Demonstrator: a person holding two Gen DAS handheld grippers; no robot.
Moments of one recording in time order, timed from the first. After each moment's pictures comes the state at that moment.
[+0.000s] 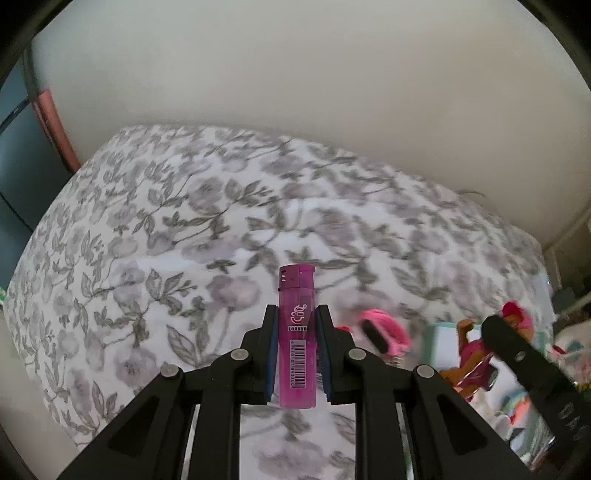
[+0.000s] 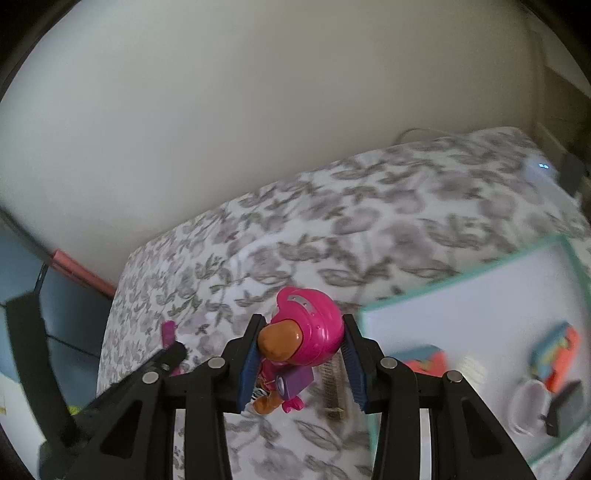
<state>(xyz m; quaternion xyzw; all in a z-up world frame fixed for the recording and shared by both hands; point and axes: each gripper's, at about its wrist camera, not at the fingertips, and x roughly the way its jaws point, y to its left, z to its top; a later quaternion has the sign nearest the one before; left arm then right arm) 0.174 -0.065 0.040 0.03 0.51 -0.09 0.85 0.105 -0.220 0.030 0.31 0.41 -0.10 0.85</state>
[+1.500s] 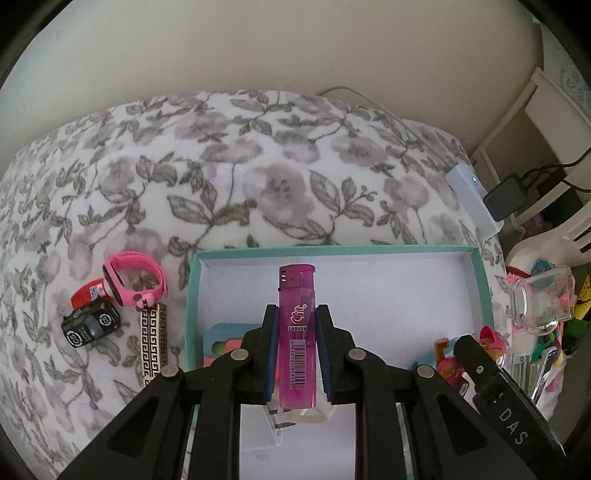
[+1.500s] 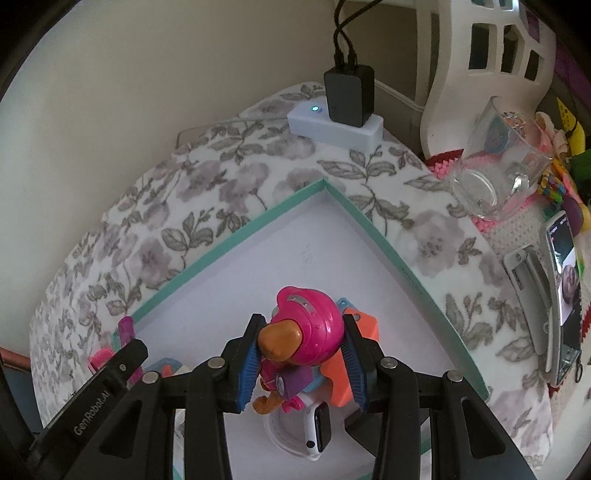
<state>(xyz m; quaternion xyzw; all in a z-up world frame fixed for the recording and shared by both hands) 0.107 -0.258 -0.023 0.08 0.57 -0.23 0.78 -0.003 -0.367 -0.044 0.34 0.46 -0.32 0.75</state>
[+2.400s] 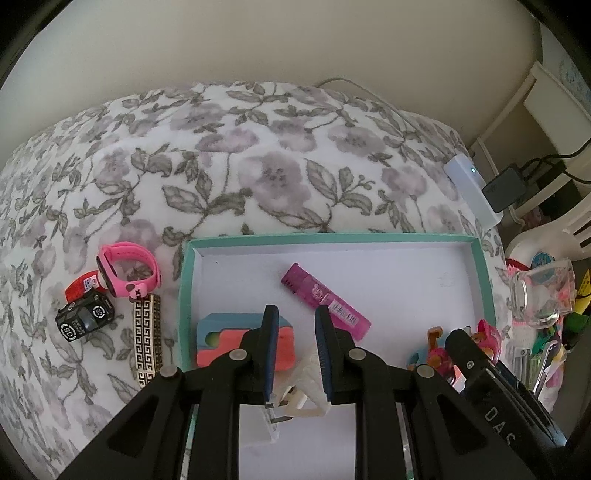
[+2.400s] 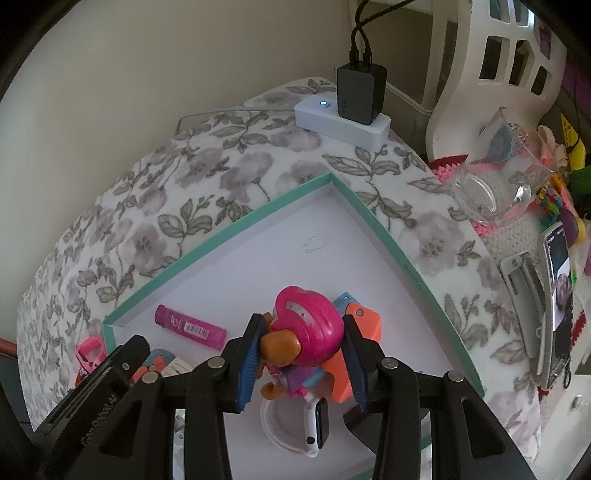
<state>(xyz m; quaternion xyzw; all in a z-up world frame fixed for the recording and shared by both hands) 0.103 -0.257 -0.027 0.08 0.58 -0.23 0.78 0.006 -0.362 -0.043 0.31 0.48 -0.33 0.75</state>
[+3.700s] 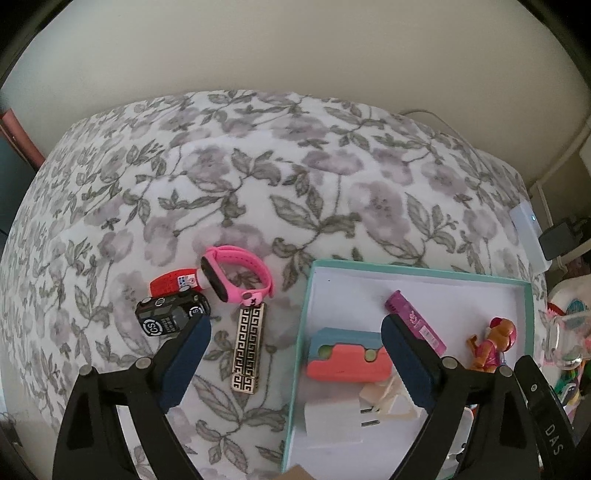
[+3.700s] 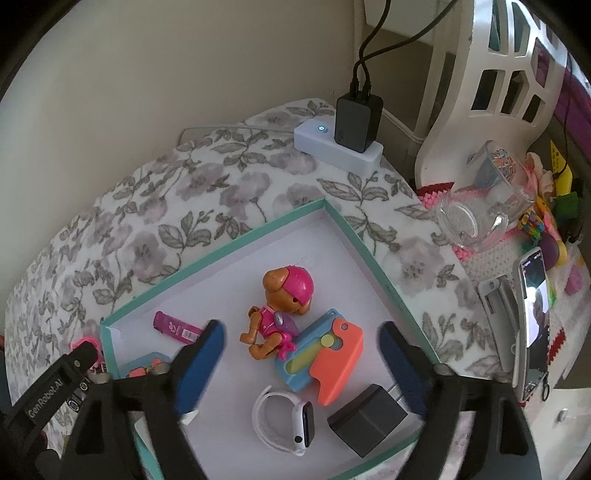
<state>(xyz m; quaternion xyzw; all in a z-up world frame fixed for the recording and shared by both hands) 0.134 -0.201 -0.011 0.08 0.57 -0.11 0.81 0.005 -0.361 -0.023 0.27 0.48 -0.34 0.76</state>
